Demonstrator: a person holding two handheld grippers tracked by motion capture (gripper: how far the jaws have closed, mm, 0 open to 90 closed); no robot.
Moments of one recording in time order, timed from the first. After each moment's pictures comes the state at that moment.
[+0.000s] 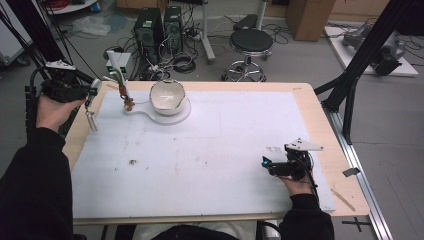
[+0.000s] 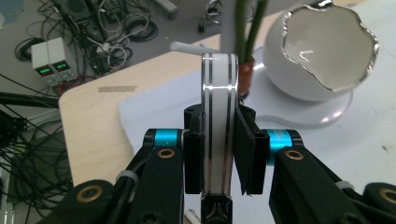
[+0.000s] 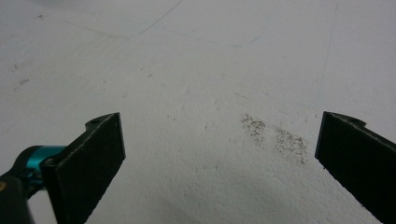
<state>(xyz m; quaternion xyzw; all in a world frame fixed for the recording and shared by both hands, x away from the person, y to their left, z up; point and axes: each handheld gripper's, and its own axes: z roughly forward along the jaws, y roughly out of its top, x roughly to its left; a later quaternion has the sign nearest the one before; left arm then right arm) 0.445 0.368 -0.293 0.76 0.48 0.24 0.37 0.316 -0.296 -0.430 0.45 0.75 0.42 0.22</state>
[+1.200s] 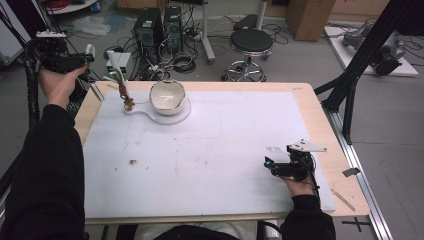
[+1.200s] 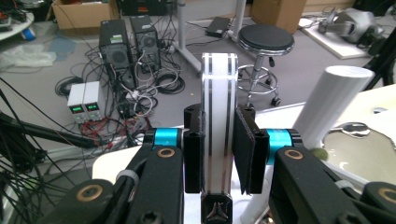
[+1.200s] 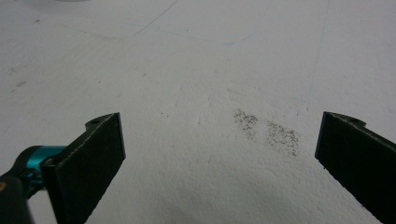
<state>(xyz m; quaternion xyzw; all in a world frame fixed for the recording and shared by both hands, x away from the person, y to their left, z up) 0.498 0.370 -0.254 0.67 0.51 0.32 0.44 0.314 -0.304 -0.433 0.46 0.75 0.43 0.22</state>
